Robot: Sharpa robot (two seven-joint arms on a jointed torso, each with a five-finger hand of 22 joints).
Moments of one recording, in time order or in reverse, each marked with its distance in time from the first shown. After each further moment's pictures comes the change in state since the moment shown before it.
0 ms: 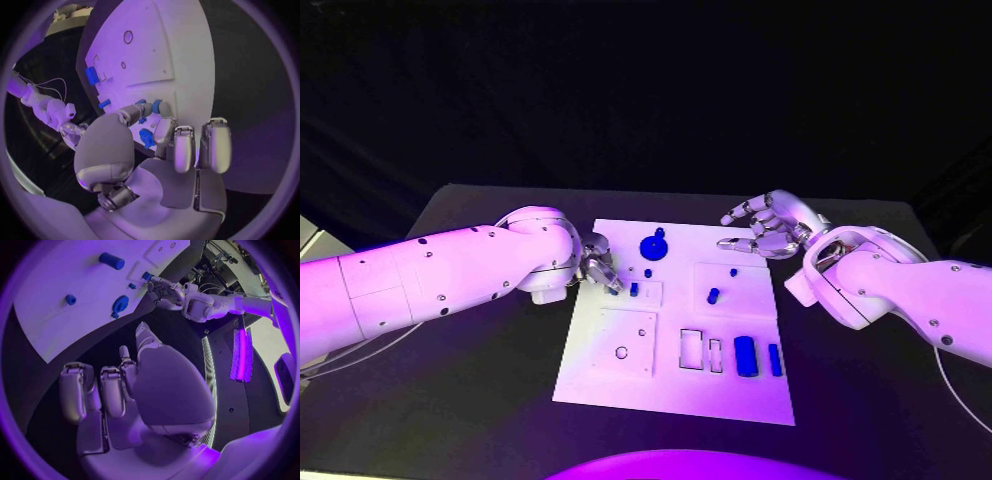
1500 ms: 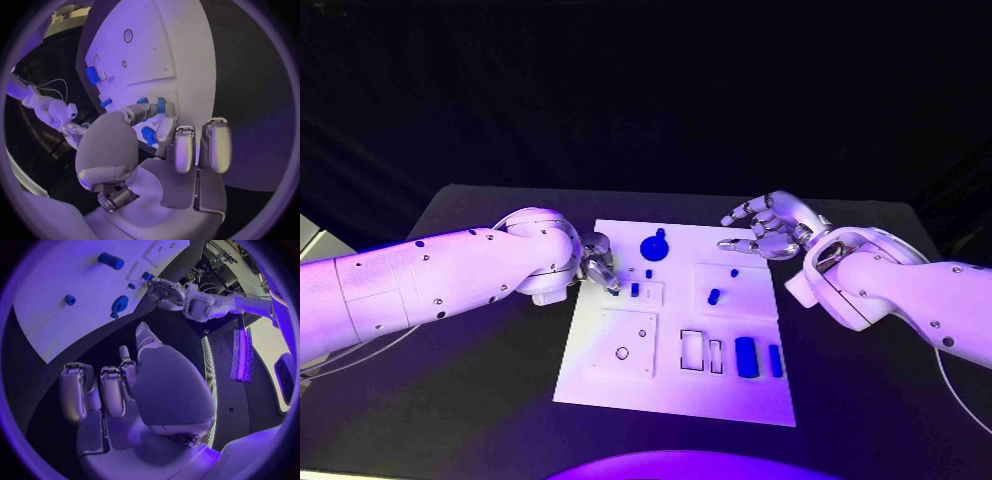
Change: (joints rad) left arm -0.001 -0.015 0.000 0.023 -0.022 -0.031 0.014; left_hand 0.108 0.019 0.063 -0.019 0.015 -0.058 0.057 -0.011 -0.102 -0.017 0.013 0.000 -0.012 0.000 0.015 0.000 0.000 0.000 -0.003 0.004 0.001 0.000; right arm 0.001 0.001 0.000 0.001 0.000 0.000 -0.001; right_hand 0.000 0.000 0.000 0.000 0.000 0.000 0.000 0.000 0.000 0.000 0.000 0.004 0.000 0.000 0.000 0.000 0.001 0.000 0.000 0.000 0.005 0.000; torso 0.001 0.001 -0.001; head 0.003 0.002
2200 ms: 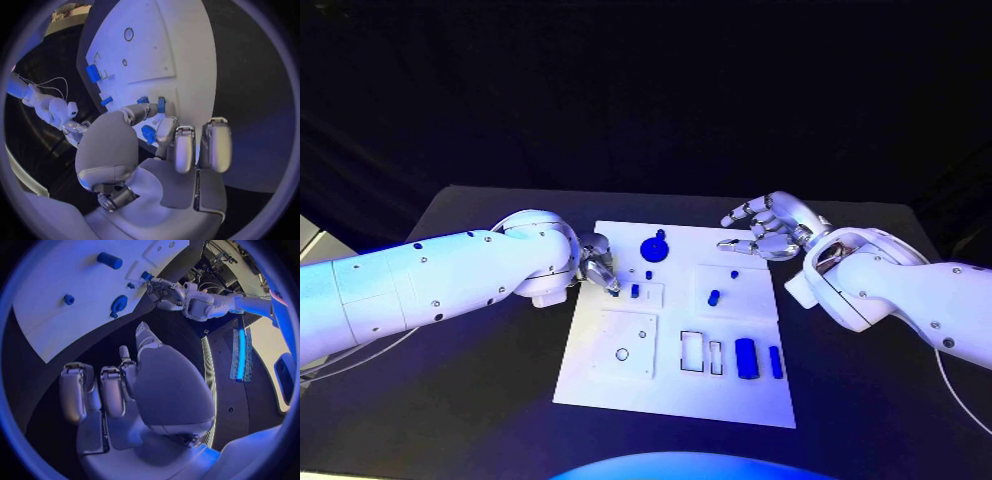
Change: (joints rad) left arm -0.001 -0.008 -0.001 0.006 0.006 -0.019 0.007; left_hand 0.003 -0.003 0.000 0.000 -0.004 0.000 0.000 0.000 -0.020 -0.001 -0.001 0.000 -0.001 0.000 0.000 0.000 -0.001 0.000 -0.004 0.004 -0.004 0.000; right arm 0.002 -0.001 0.000 0.003 0.000 -0.001 0.000; right_hand 0.000 0.000 0.000 0.000 0.000 0.000 0.000 0.000 0.000 0.000 0.000 0.000 0.000 0.000 0.000 0.000 -0.001 0.000 0.000 0.000 0.000 -0.001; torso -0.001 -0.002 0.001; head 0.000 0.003
